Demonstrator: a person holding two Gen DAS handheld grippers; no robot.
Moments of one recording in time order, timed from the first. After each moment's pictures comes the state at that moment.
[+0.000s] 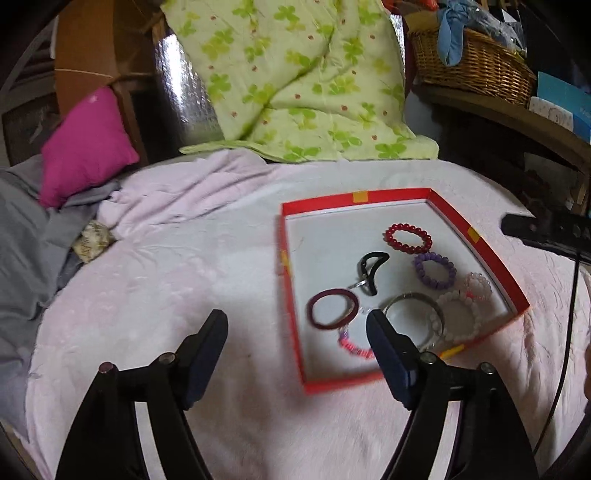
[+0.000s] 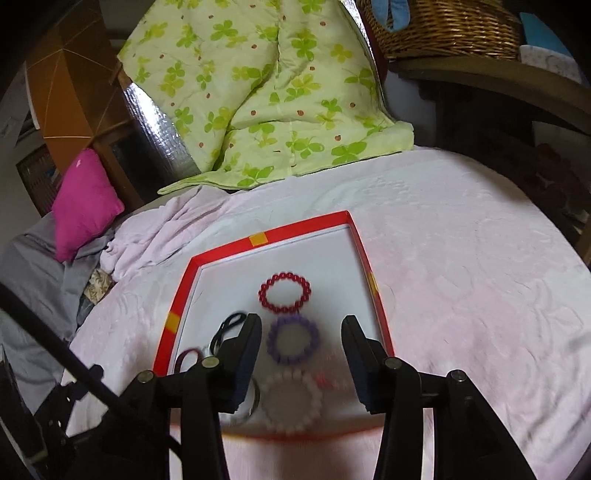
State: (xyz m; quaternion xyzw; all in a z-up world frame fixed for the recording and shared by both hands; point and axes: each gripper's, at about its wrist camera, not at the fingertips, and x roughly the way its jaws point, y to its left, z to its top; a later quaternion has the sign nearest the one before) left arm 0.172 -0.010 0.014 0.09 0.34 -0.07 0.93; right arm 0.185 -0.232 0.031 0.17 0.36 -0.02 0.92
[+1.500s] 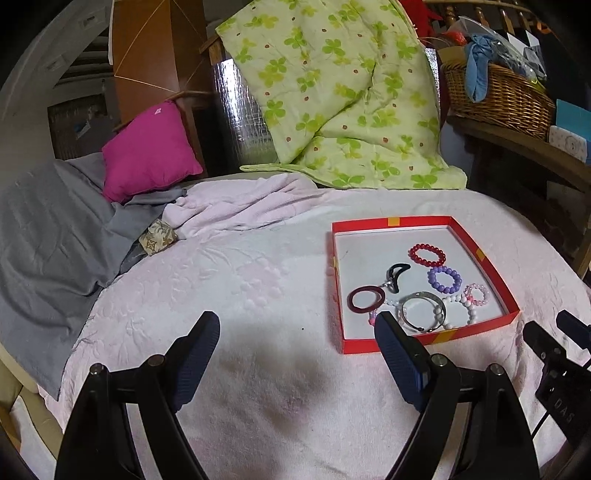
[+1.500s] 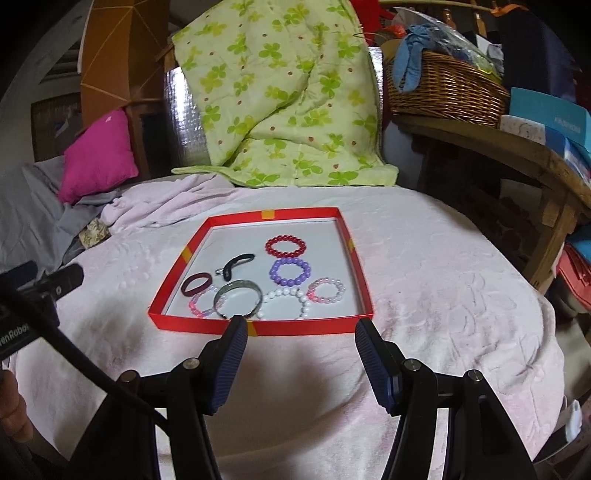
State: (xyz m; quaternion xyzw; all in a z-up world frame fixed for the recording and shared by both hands) left arm 0.101 0.017 0.056 0.07 0.30 0.00 0.95; right arm 0.056 -0.170 0.031 0.05 0.31 -0.07 0.95
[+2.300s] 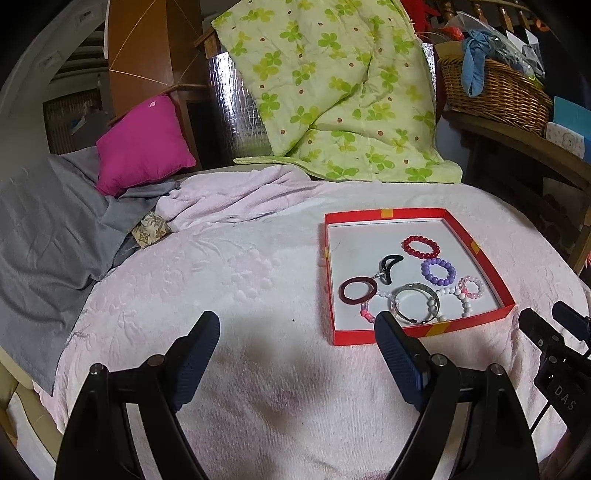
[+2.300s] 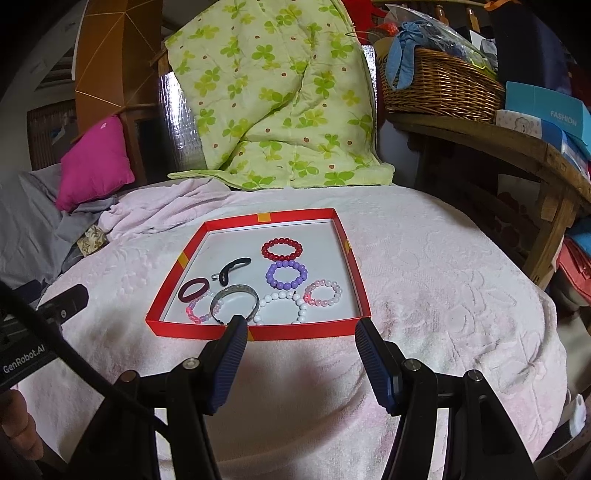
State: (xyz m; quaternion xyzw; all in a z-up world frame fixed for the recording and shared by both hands) left arm 0.100 0.014 0.049 0.07 0.32 0.00 0.95; right arm 0.059 -0.174 0.031 0.06 0.31 -0.07 0.95
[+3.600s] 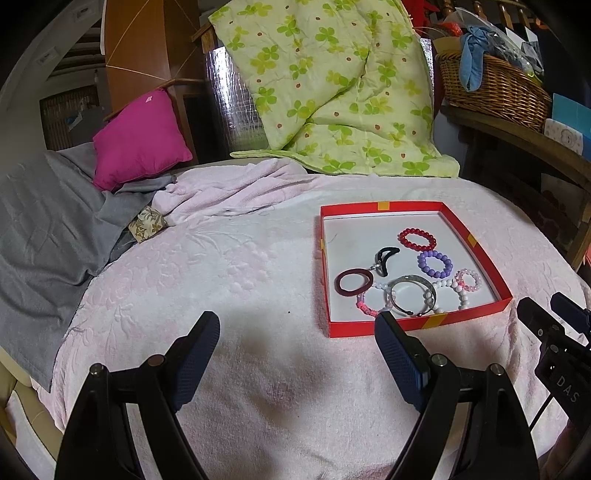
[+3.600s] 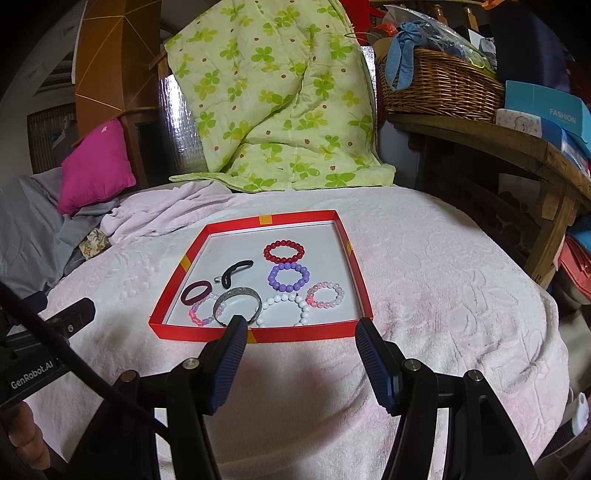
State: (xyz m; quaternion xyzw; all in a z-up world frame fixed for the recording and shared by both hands) left arm 0.098 0.012 0.044 0.07 0.33 -0.01 0.94; right arm 0.059 -0.171 0.034 0.06 0.31 -0.07 0.95
